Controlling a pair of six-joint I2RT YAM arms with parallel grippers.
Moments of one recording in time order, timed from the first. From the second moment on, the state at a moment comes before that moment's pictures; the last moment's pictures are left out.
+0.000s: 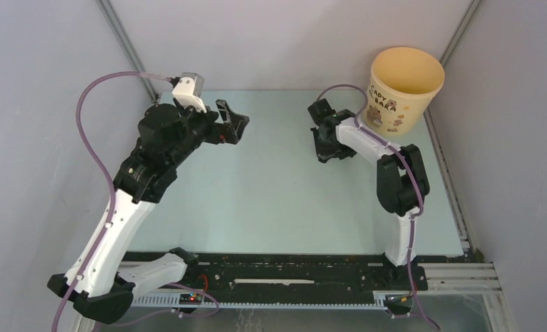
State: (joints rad) left arm -0.51 1.05 1.42 -0.52 -0.02 -0.27; right arm 0.44 2.04 1.65 -0.82 0.19 0.29
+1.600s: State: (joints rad) left arm -0.41 1.10 0.69 -0.54 0.44 -0.77; right arm 0.49 1.78 1.57 -0.77 -0.18 0.14
